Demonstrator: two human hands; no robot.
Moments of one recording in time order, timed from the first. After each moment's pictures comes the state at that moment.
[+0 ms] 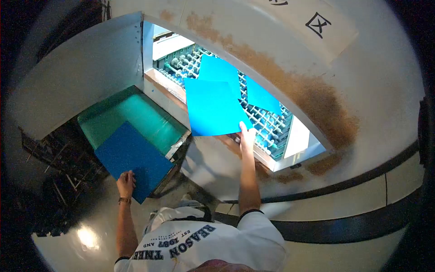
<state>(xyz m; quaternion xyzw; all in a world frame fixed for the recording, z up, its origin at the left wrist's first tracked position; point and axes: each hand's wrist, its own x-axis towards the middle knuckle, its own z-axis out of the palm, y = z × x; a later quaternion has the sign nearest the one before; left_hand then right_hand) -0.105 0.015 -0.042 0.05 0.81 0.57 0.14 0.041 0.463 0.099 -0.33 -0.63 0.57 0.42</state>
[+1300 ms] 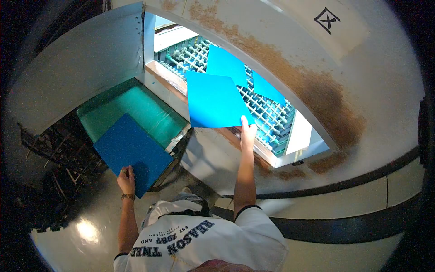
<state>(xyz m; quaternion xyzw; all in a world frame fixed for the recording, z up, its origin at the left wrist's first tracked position) -0.090 0.025 -0.039 0.15 0.86 0.47 -0.10 0.040 0.461 0.093 -0.31 -0.62 0.56 0.45</state>
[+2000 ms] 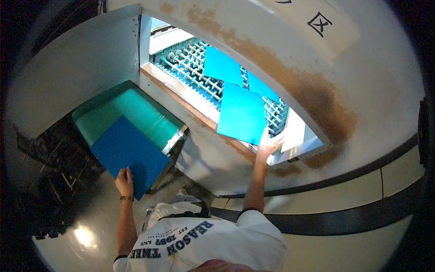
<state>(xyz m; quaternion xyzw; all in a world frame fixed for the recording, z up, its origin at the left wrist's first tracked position) -0.092 0.027 -0.037 0.16 0.86 0.48 -0.09 0.120 0.466 0.134 -0.49 -0.70 -0.06 0.52</state>
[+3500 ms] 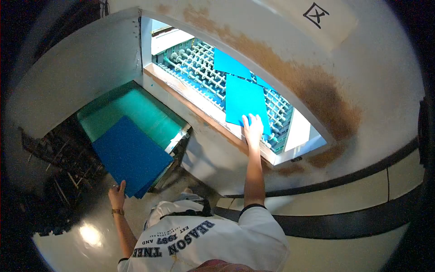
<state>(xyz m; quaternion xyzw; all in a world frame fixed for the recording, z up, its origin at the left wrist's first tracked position) -0.071 -0.044 -0.013 0.01 0.87 0.48 0.11 0.067 0.489 0.099 -0.37 -0.86 -0.06 0.35</state>
